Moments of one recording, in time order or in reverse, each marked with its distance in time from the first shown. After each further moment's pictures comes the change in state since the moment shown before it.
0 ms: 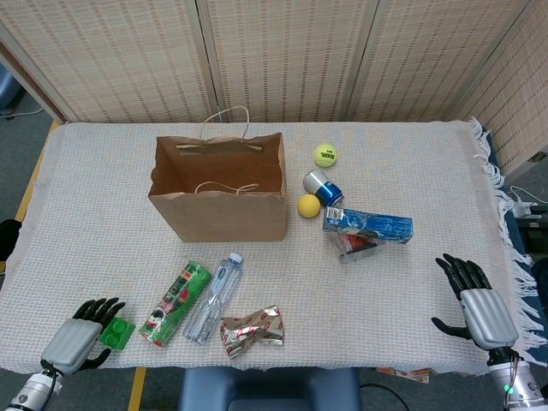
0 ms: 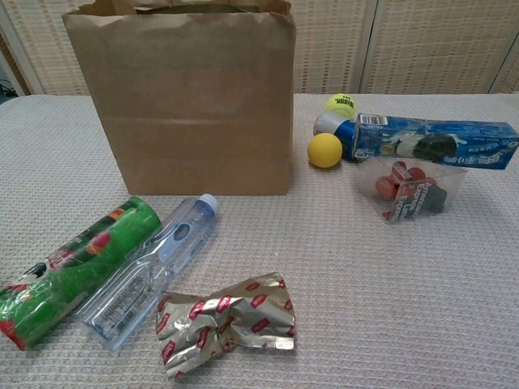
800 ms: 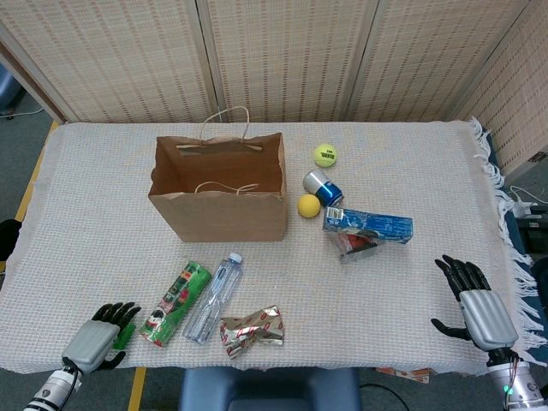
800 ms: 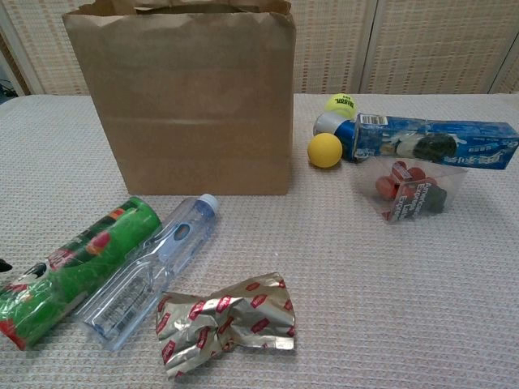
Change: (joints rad) left arm -0.014 -0.094 -0.040 0.030 -0.061 -0.089 0.073; right arm 0.000 0.002 -0.004 -0.005 0.002 -0.007 -0.004
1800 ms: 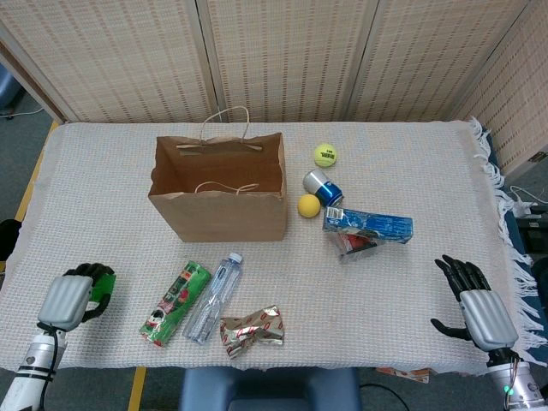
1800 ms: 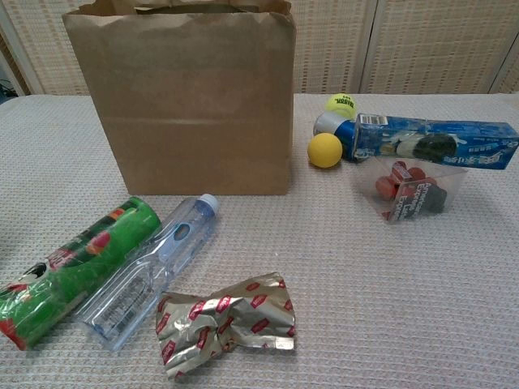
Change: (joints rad) left arm -0.006 -0.008 -0.255 0.018 -0.098 0.195 -0.051; right arm -0.001 0.004 -0.001 -0.003 -0.004 0.002 0.014
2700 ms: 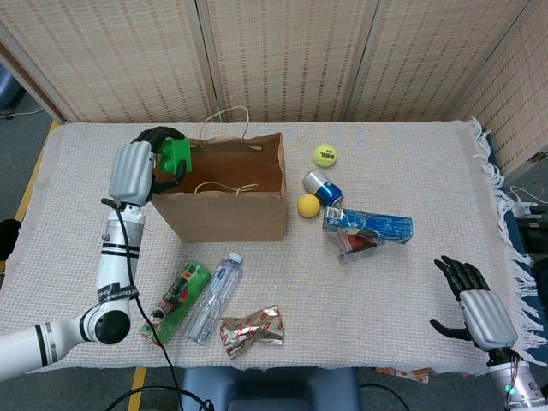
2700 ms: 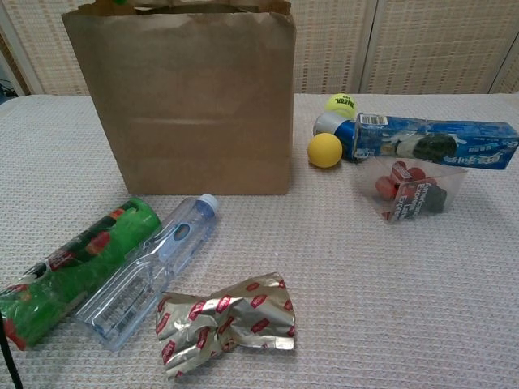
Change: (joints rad) left arm -0.598 -0.202 -0.476 0.024 -0.503 -0.076 0.127; right arm 0.008 0.021 -0.002 -0.019 0.012 -0.024 0.032
